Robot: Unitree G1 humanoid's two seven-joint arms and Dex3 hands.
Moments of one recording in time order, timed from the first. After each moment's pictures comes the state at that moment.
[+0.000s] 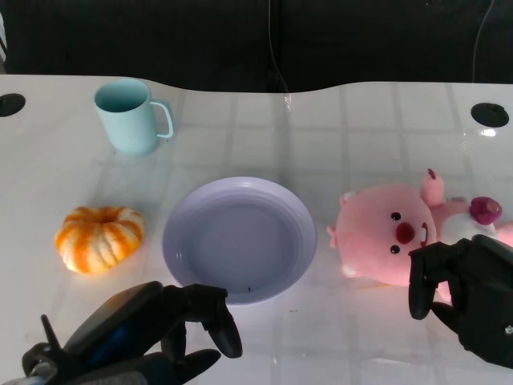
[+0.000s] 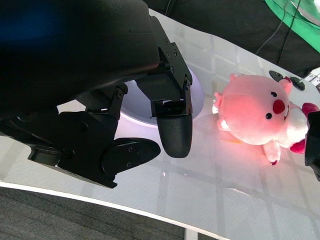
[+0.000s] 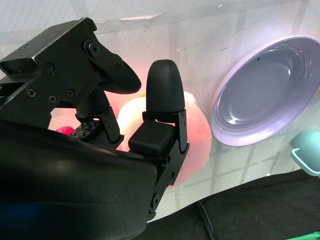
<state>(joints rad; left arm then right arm) 0.18 0.39 -0.22 -0.44 0.32 0.08 -0.36 -0.01 -0.46 0.14 -0.18 -0.34 0.06 0.40</state>
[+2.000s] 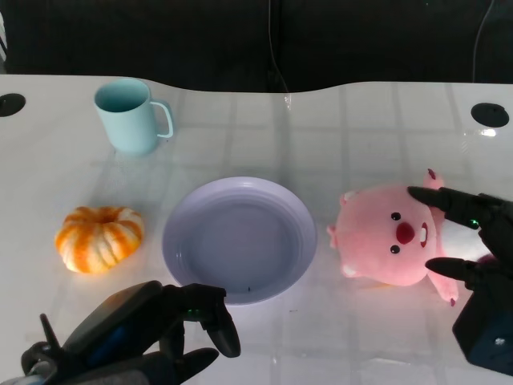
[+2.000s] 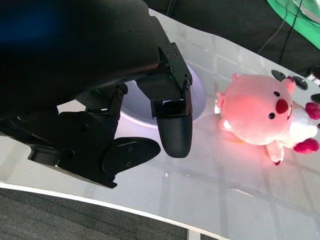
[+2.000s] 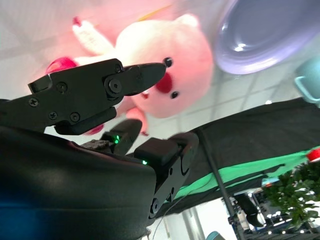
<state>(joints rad) 0.18 0.40 -0.22 -0.44 0.32 0.08 -0.36 -0.01 -0.44 0.09 -0.18 -0.56 -0.01 0.11</state>
